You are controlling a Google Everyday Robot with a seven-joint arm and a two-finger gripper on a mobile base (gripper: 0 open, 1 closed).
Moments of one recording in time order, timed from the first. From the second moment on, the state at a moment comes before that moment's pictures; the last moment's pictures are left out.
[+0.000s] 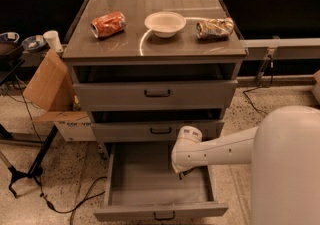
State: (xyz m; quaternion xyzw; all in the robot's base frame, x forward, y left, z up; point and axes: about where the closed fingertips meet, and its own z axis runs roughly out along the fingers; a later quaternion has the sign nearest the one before) arm 0.555 -0.105 0.366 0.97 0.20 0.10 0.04
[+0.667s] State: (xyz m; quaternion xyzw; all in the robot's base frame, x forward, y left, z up) arm 0.538 -0.131 0.522 0.96 0.24 0.14 0.09
